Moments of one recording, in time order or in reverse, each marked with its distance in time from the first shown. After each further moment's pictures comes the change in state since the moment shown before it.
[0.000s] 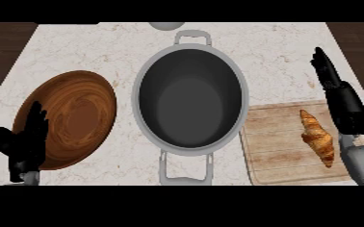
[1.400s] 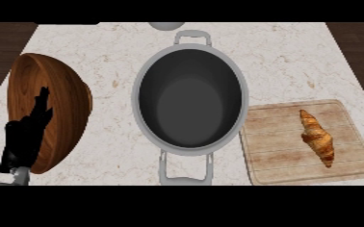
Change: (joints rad) left arm -0.008 0.123 -0.101 -0.205 -0.201 -0.111 0.124; right arm 0.514 -0.335 -0.242 -0.199 0.111 0.004 0.199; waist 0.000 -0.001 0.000
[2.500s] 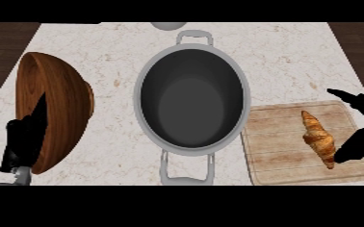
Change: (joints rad) left arm 0.005 -0.051 0.049 -0.027 -0.061 -0.051 0.037; right arm -0.509 0.022 0.310 0.154 0.094 0.561 0.639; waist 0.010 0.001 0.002
